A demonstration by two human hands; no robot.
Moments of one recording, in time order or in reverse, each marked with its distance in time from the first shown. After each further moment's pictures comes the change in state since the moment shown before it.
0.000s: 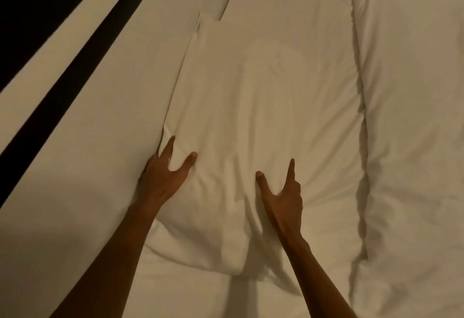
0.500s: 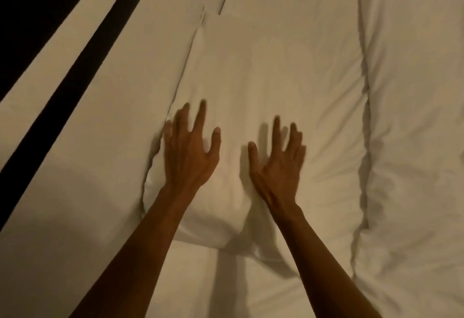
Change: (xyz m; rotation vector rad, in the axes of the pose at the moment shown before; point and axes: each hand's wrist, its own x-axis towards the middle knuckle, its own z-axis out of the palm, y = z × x) left_hand -0.055 0.038 0.003 0.274 0.349 0.495; right_hand -0.026 -0.034 0.025 -0.341 0.159 -0.399
